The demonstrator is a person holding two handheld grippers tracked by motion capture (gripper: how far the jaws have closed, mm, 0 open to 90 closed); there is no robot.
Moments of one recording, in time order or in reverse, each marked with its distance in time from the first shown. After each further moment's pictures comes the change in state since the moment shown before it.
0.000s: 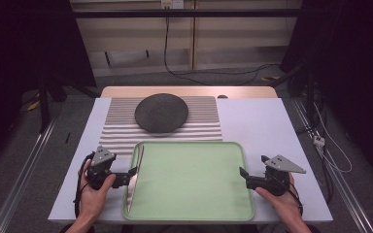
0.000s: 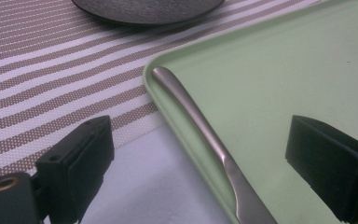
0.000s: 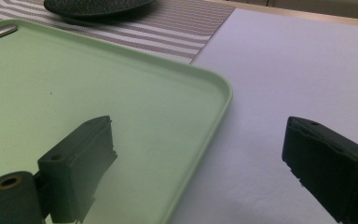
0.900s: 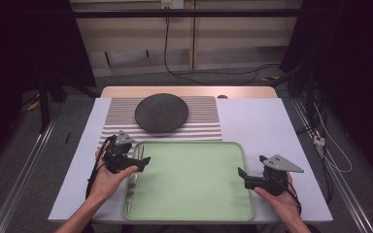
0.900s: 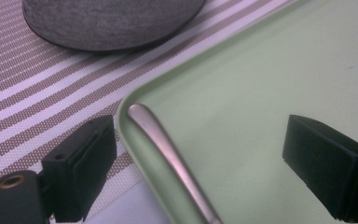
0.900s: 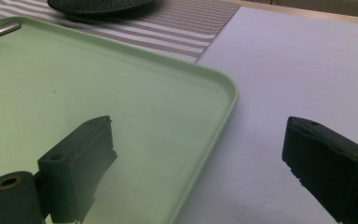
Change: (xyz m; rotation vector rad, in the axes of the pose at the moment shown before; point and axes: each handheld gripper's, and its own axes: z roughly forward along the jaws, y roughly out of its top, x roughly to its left) left arm -0.016 0.049 0.031 0.116 -0.032 0.096; right arm 0.002 0.001 0.003 0.008 0.014 -0.009
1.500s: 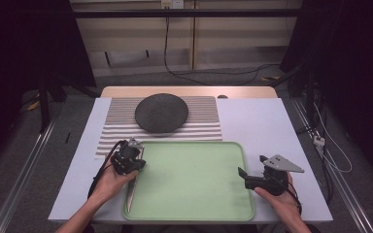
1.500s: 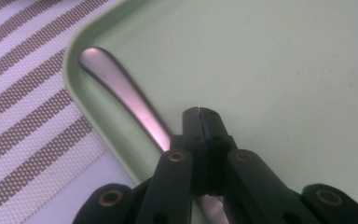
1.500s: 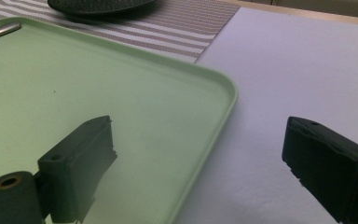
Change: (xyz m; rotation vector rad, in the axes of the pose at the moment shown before) left arm -0.003 -0.006 0.030 0.264 -0.056 0.067; right arm 0.000 0.000 -0.001 -0.001 0.001 0.000
